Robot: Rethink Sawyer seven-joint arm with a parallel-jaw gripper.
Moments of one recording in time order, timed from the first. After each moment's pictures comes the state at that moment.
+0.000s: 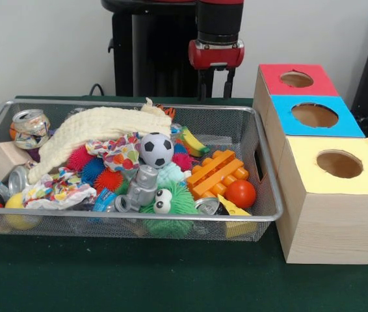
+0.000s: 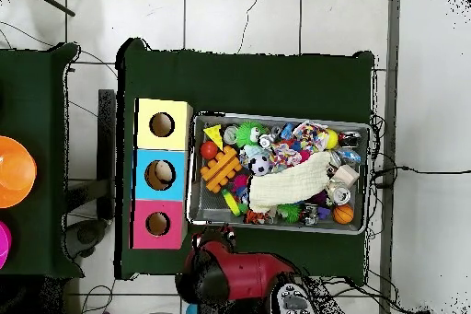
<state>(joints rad) -0.21 -0.68 -0.01 2.21 -0.28 -0.09 1.57</state>
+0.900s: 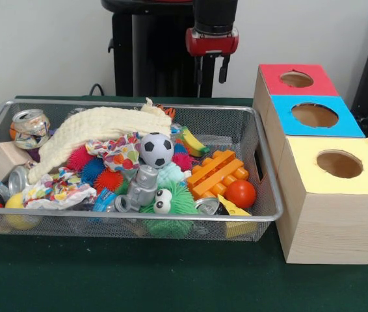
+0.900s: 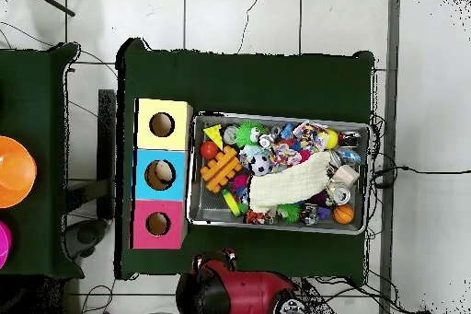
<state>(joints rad) -0.23 -0.68 -0.03 2.31 -0.27 -0.05 1.57</state>
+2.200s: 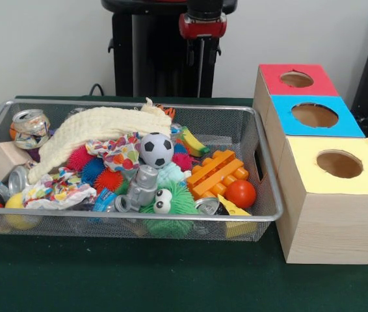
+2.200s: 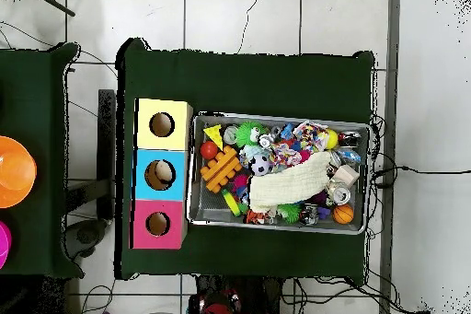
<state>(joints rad) -0.22 -0.53 -0.15 2.45 -0.35 -0.33 1.57</state>
